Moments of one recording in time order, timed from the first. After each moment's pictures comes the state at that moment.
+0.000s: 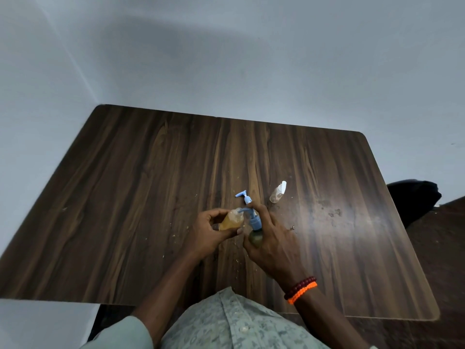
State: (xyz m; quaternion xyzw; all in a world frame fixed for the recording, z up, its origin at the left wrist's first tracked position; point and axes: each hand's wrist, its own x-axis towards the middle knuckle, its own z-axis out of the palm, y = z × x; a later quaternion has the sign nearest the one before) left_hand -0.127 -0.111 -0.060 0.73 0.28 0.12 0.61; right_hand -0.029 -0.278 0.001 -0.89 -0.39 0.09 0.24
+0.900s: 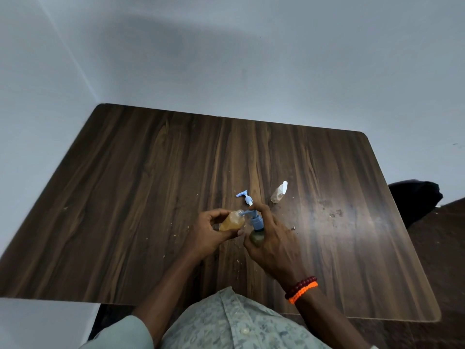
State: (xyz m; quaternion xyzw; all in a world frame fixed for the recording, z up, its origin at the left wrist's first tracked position) left_hand -0.129 -0.110 -0.057 0.73 0.27 0.11 0.62; right_hand -0.027 -0.276 -0.005 -0.88 -0.38 0.09 0.26
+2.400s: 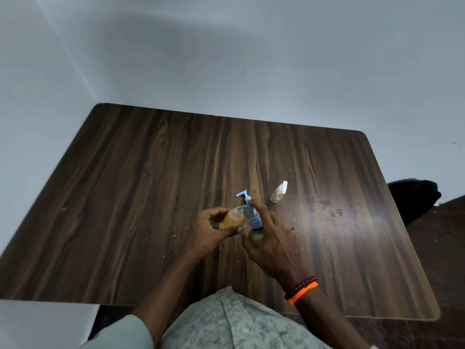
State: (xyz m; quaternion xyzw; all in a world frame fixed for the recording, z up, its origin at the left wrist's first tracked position) left_hand -0.126 -0.107 -0.058 0.73 0.26 0.12 0.62; right_hand -0.027 -0.274 -0.007 -0.88 -0.40 0.06 0.24
